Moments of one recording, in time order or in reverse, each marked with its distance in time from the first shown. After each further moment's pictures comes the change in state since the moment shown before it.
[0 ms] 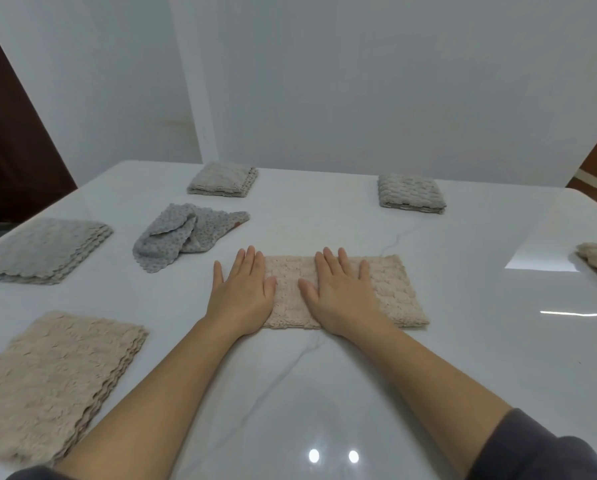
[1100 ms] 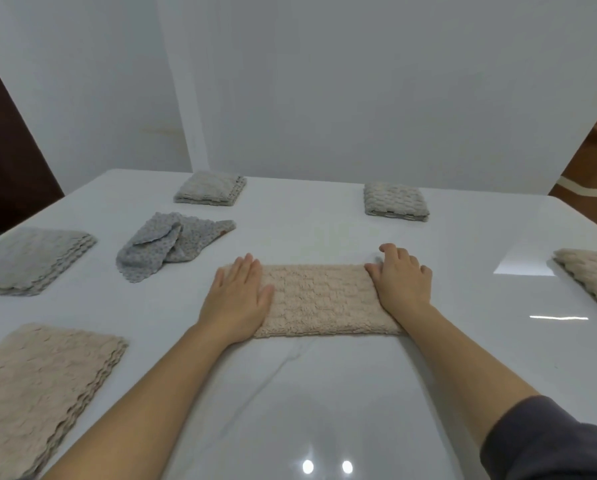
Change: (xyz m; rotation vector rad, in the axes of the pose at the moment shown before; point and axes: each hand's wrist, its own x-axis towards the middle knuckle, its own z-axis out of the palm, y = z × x) left_hand 0.006 0.010 0.002 -0.005 0.006 0.072; right_hand 0.017 0.111 -0.019 0.013 0.304 0.333
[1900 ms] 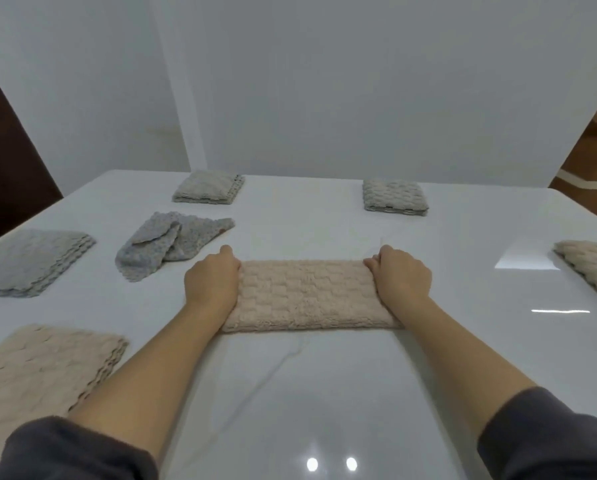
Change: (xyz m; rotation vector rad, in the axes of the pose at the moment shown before) left_hand 0.022 -0.013 -0.017 0.122 0.375 -0.236; right_hand -0.004 -0.010 -0.012 -0.006 0.006 0.030
